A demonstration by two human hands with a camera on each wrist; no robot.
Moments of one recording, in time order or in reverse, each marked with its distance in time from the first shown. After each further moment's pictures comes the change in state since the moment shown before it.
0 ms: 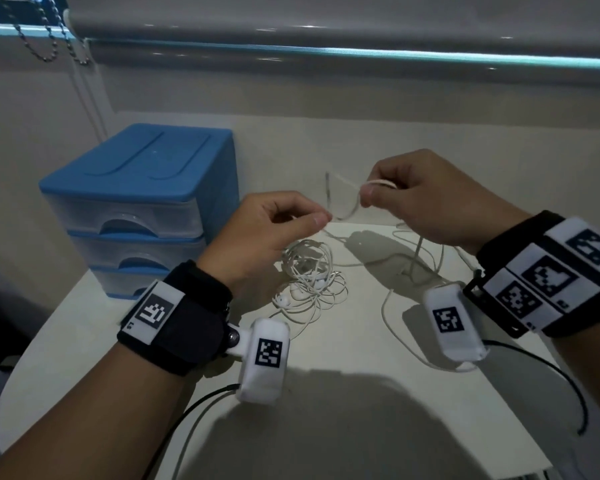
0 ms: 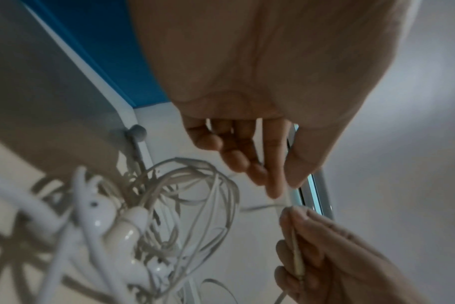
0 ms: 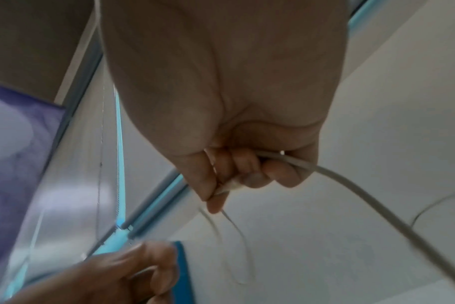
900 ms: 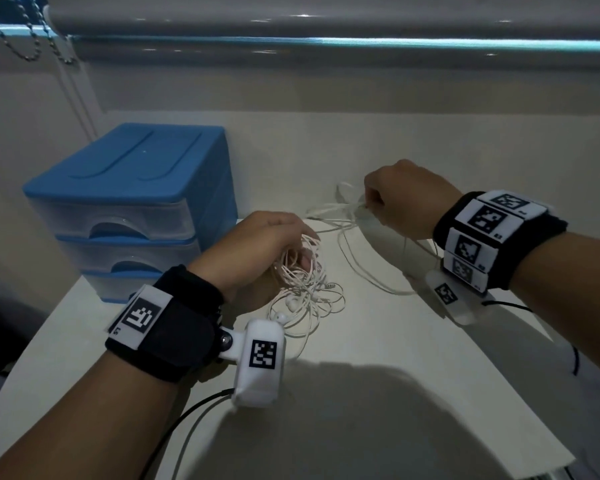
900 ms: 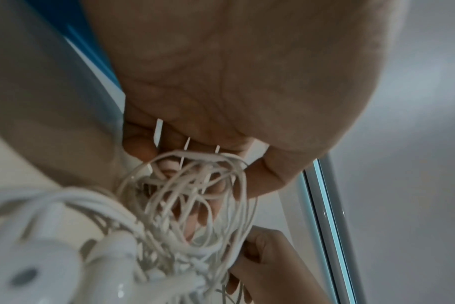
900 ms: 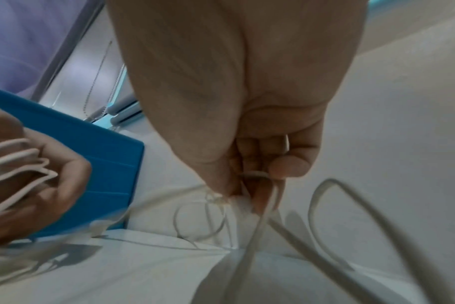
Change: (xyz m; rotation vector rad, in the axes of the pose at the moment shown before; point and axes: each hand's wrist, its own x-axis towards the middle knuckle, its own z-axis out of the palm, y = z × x) left_hand 0.000 -0.002 -0.002 0.132 -0.118 -0.303; right_hand 0.038 0.033 0.024 -0.663 -0.139 0.067
